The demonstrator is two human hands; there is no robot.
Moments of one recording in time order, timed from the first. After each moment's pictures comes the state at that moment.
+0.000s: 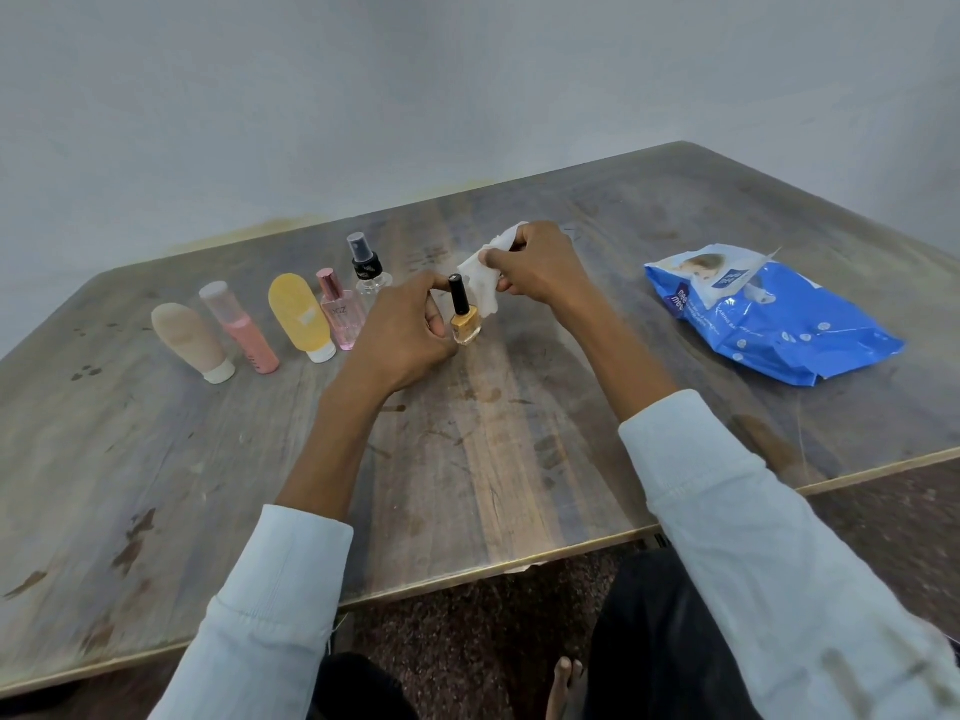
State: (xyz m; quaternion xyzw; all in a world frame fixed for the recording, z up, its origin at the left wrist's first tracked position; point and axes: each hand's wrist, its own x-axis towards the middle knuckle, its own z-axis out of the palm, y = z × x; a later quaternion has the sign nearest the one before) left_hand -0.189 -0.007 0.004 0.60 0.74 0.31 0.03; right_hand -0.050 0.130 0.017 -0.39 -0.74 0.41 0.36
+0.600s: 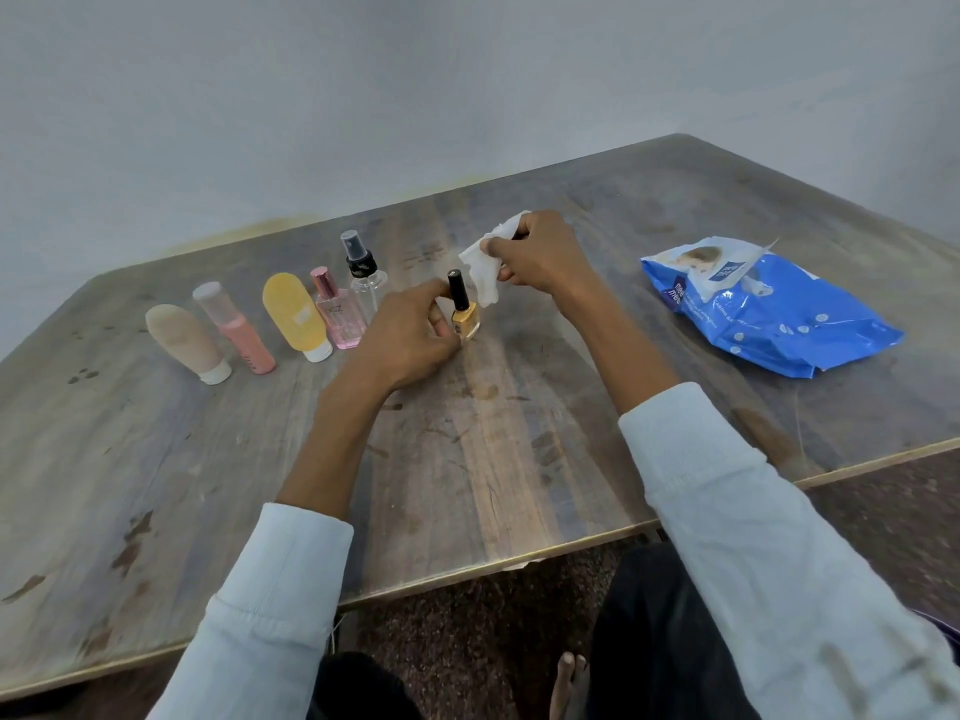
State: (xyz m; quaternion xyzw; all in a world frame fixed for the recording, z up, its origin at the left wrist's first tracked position) left_hand -0.189 0.000 -0.002 0.61 0.74 0.28 0.05; right_hand -0.045 0.135 0.020 -0.40 -0.72 0.42 0.38
